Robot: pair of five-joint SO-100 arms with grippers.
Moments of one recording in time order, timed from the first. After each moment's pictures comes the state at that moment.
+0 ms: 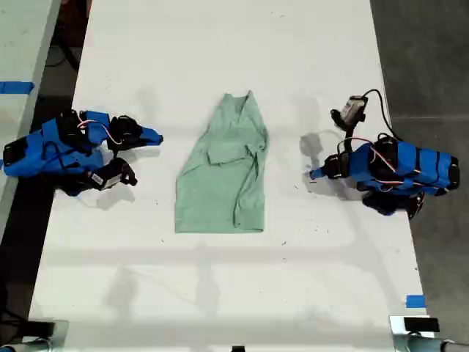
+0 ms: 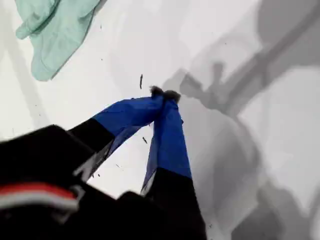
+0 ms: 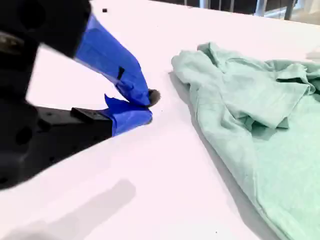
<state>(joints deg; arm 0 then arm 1) -26.7 205.0 186.2 58.1 1.8 13.4 200.0 174.2 78.3 -25.5</state>
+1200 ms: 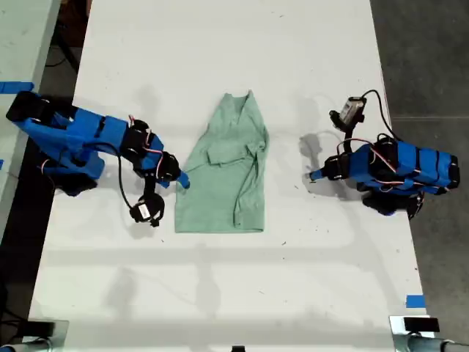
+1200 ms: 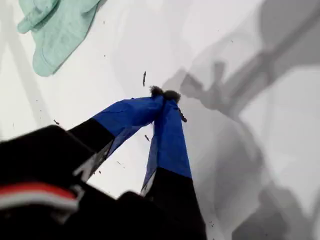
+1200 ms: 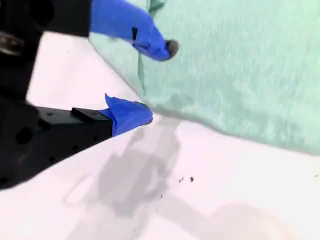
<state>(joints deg) 1.1 107.1 116.4 71.6 -9.0 12.1 200.0 174.2 78.3 -25.5</state>
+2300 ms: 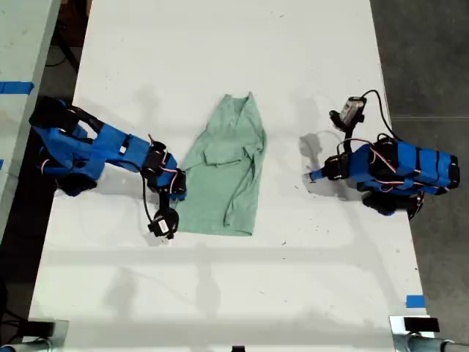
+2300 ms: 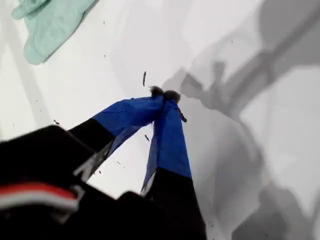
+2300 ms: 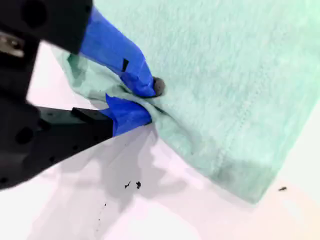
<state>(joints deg) 3.3 91.4 115.0 58.3 -13.4 12.1 200.0 174.2 78.3 -25.5</state>
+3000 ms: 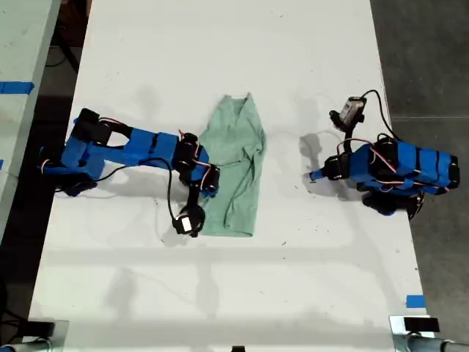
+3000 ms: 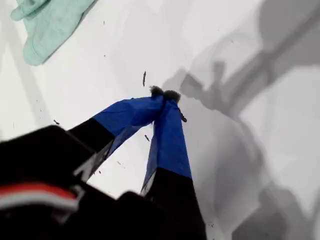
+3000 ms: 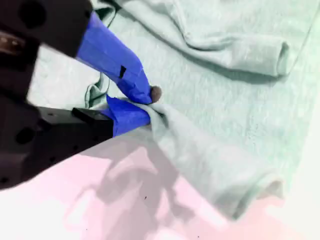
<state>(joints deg) 0.0 66.0 61.3 80.4 0.7 12.1 200.0 174.2 78.3 -25.5</state>
